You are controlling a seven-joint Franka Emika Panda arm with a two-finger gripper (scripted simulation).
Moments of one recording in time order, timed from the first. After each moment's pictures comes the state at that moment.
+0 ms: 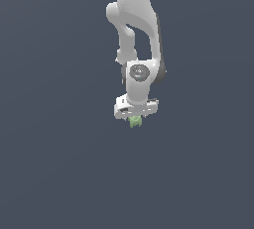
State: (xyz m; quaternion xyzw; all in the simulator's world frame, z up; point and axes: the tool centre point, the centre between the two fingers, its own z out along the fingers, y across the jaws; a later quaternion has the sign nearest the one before) arm -0.039 0.041 0.052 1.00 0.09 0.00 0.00
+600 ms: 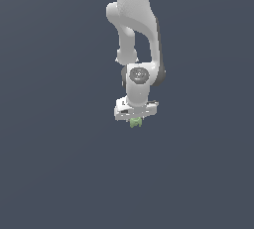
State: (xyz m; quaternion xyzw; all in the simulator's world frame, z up) arm -0.038 0.041 0.041 1.00 0.09 0.00 0.00
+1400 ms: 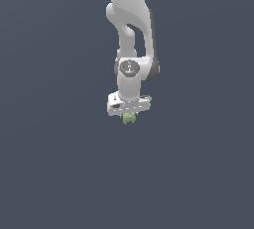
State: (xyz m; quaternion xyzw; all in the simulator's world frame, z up) arm -0.052 0.009 0.059 1.00 0.09 0.00 0.00
